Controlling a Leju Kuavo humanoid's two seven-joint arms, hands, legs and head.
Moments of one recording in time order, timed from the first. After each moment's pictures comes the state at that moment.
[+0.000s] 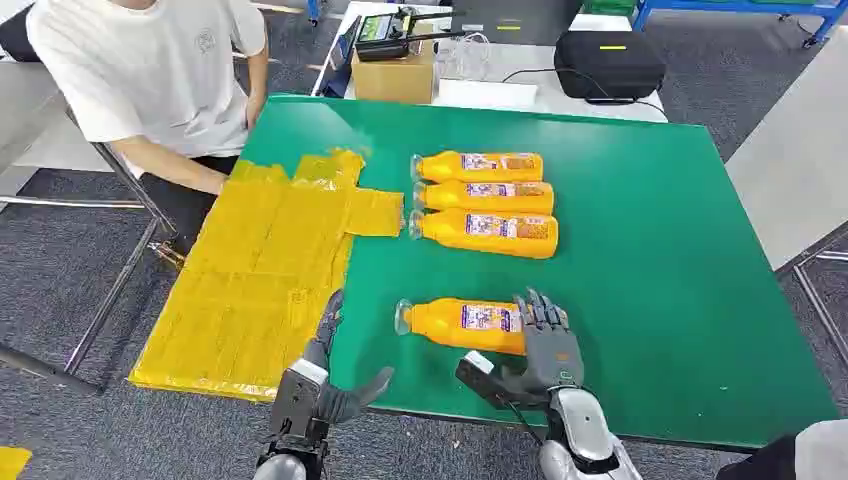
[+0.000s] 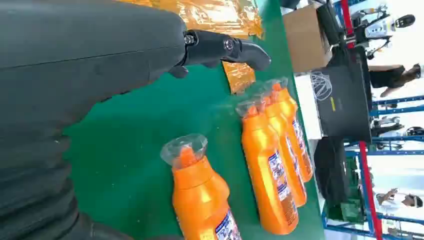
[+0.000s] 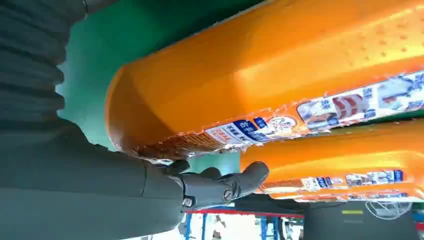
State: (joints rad) left arm 0.07 -0.15 -0.46 -1.29 -0.16 0.41 -0.44; right arm -0.12 -0.04 0.47 -1.17 1.31 -0.29 0.18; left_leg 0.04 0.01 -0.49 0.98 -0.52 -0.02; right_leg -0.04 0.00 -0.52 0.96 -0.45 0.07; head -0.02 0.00
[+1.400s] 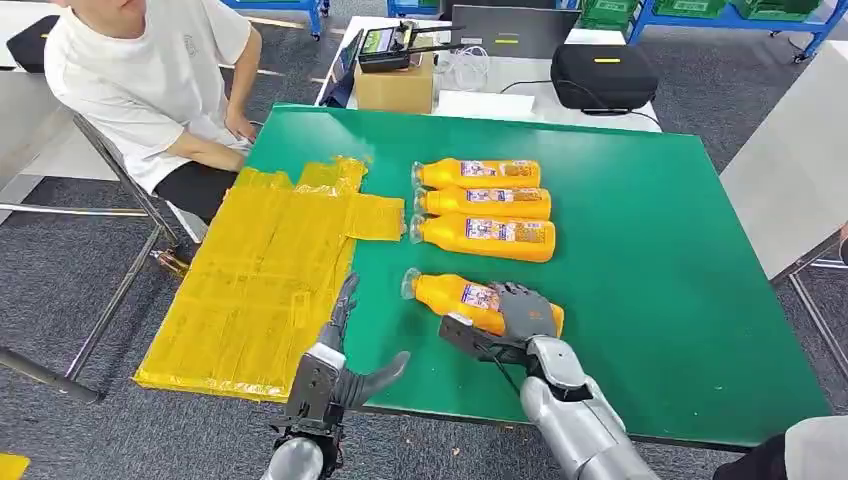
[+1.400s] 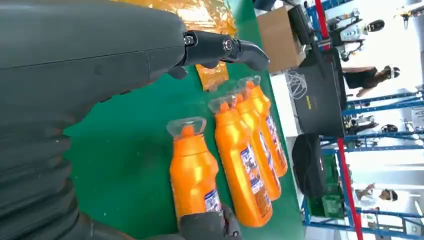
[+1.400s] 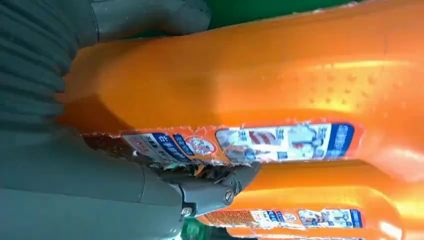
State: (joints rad) left arm 0.01 -0.21 -0.45 -1.25 -0.21 0.40 -0.43; right arm -0.41 0.01 0.50 -0.73 1.11 -0.11 0.15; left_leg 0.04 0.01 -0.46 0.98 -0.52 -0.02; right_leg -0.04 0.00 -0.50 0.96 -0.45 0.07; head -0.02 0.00
